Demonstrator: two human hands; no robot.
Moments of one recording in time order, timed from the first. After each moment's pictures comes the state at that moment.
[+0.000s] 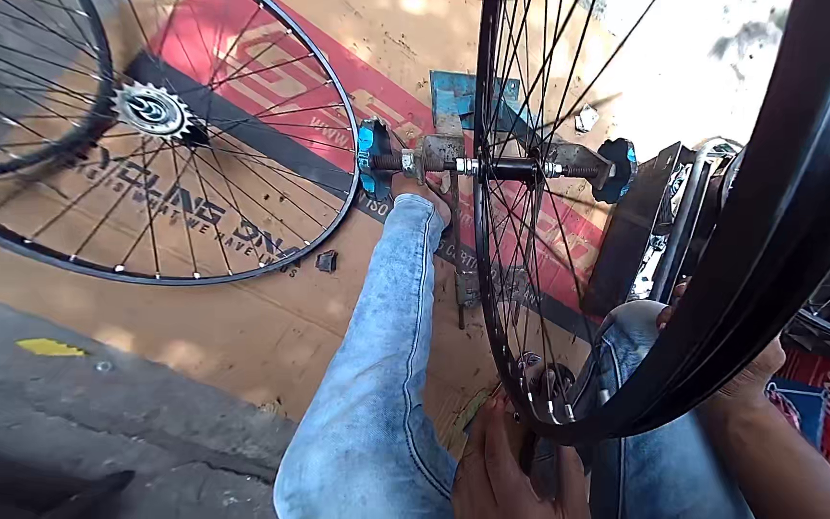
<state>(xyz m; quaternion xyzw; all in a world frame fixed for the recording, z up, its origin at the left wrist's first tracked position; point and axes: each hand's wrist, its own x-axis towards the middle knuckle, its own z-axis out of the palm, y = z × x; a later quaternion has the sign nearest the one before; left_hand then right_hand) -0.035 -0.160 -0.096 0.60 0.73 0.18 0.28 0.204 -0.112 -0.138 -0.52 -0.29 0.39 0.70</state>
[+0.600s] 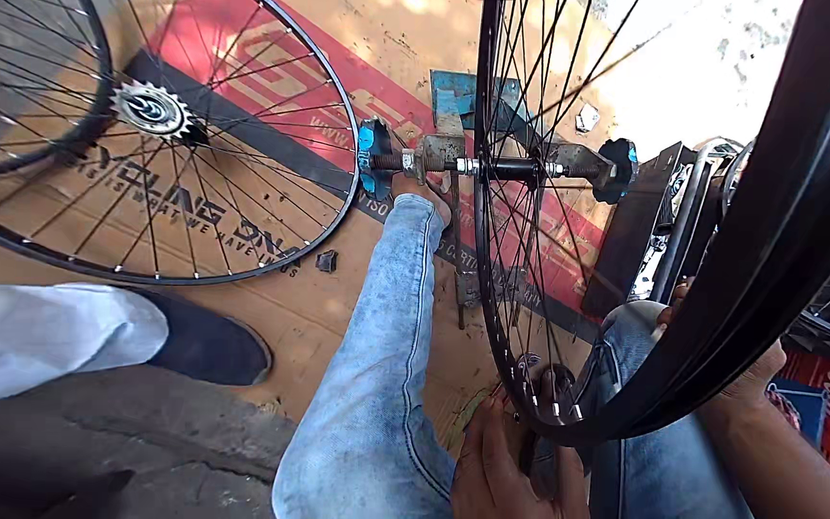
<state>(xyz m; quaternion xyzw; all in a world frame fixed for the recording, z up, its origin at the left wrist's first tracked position) -0.036 -0.158 -0.096 0.60 0.72 0.20 0.29 0.204 -0.111 -0.139 -0.53 -0.29 0.39 0.70</state>
